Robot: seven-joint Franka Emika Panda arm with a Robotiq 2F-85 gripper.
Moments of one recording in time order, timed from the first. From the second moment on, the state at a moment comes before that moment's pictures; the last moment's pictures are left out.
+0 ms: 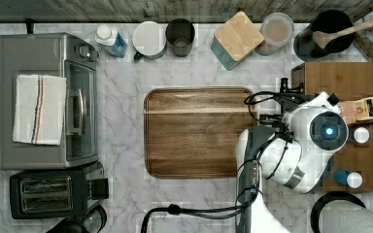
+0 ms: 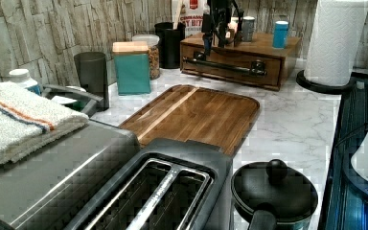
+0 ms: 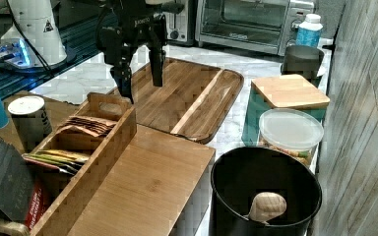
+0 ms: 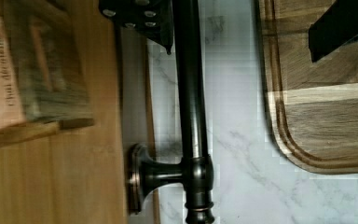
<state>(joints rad) -0.23 0.14 -0.19 -2.21 -0.02 0.89 -1.10</state>
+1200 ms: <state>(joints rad) -0.23 0.30 -0.20 -2.24 -0.11 1.07 -1.00</state>
